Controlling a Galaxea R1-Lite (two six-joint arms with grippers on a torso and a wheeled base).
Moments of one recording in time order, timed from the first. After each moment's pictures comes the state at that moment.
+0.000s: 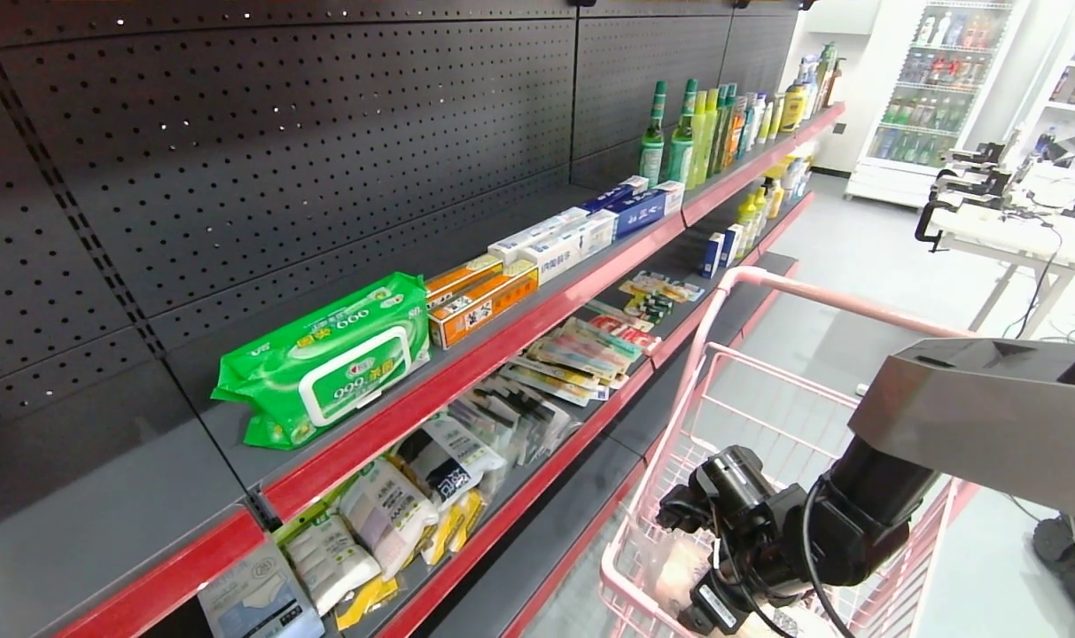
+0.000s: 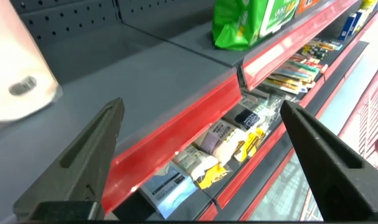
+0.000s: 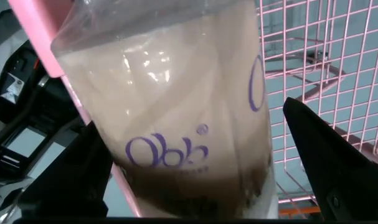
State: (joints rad) left arm 0.00 0.00 0.00 0.00 0.03 0.02; right arm 0.47 2.27 -0.72 -0.29 -0.05 -0.22
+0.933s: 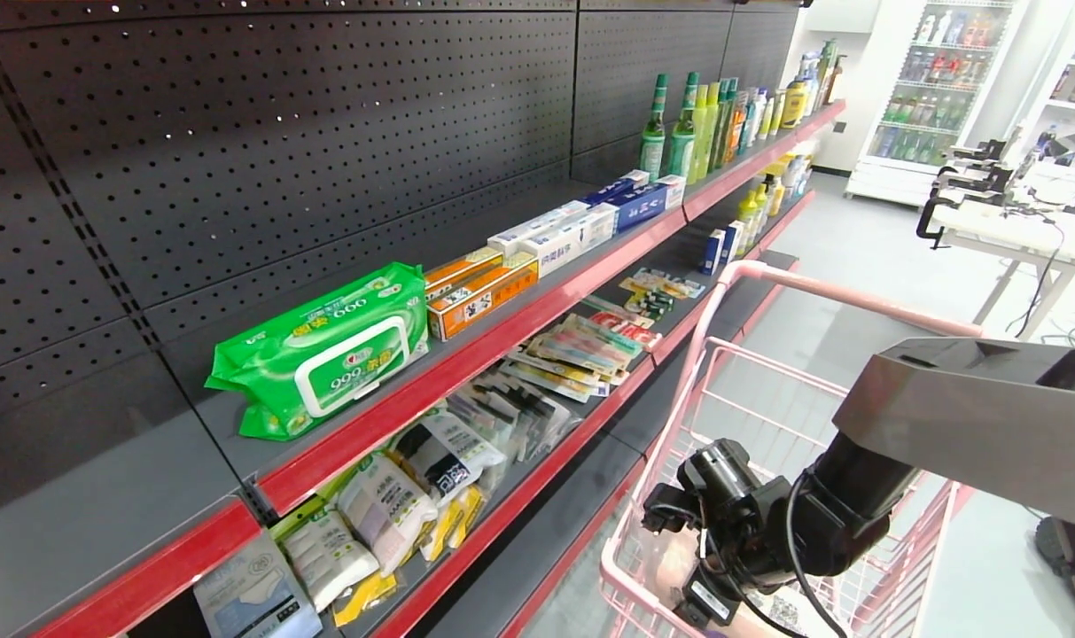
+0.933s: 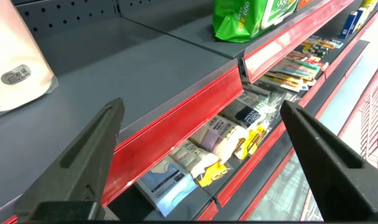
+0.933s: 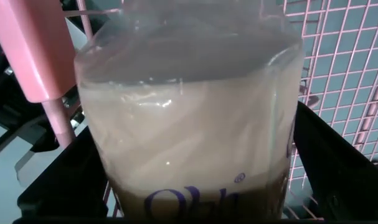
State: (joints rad) left arm 0.00 0.00 0.00 0.00 0.03 0.02; right arm 0.48 2.30 -0.77 -0.29 -0.06 -0.38
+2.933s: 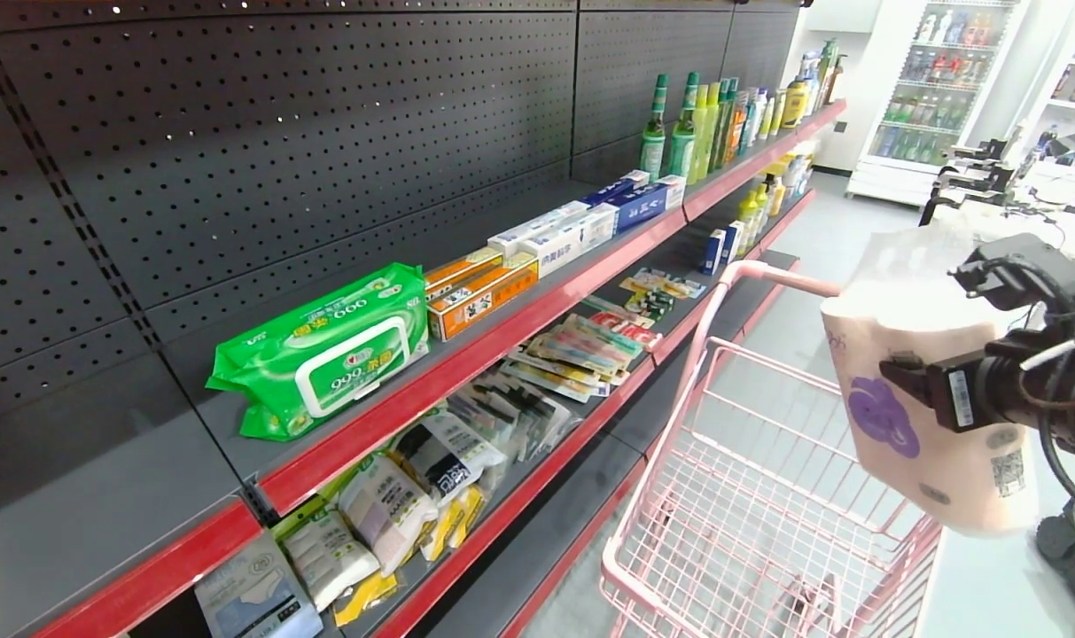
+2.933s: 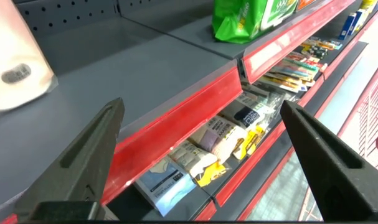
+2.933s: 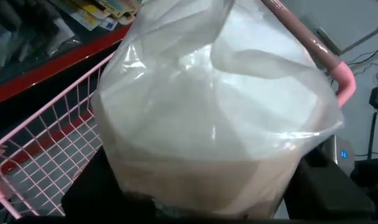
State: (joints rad) left arm 0.00 0.00 0.00 0.00 0.03 0.01; right arm 0.16 1.35 -0.69 -0.23 -0.26 -0.26
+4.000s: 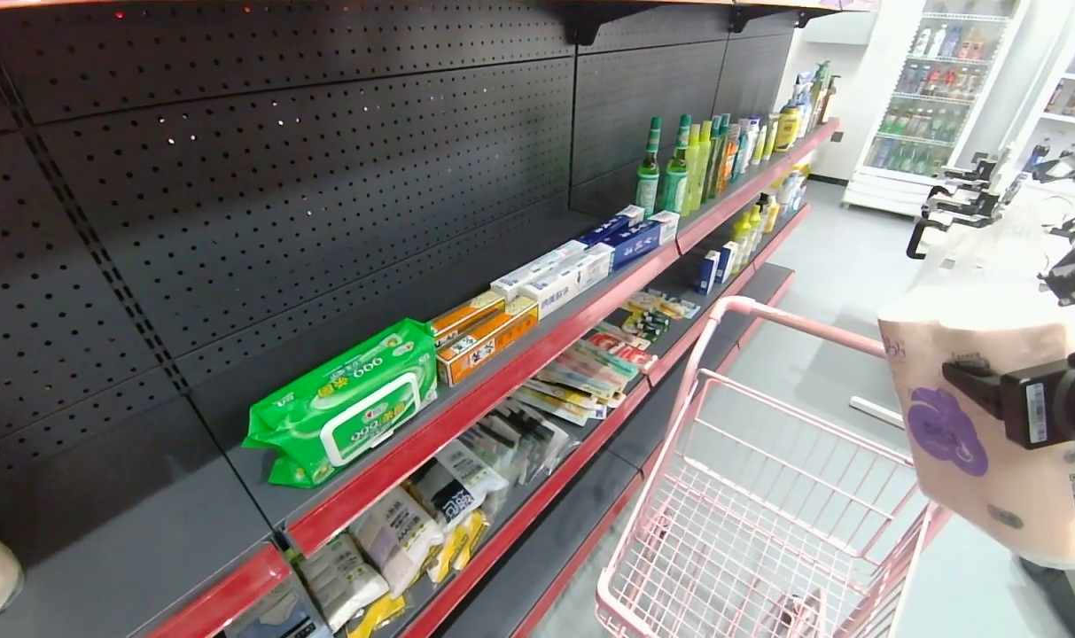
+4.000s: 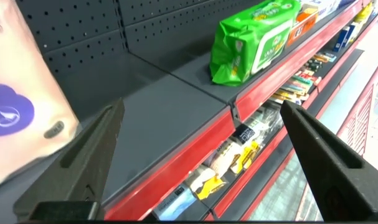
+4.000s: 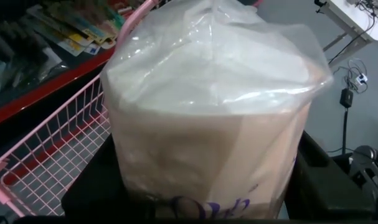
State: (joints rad) left arm 0.00 0.00 0.00 0.00 0.03 0.01; right arm 0.10 1.22 -0.63 -0.24 -0.26 -0.28
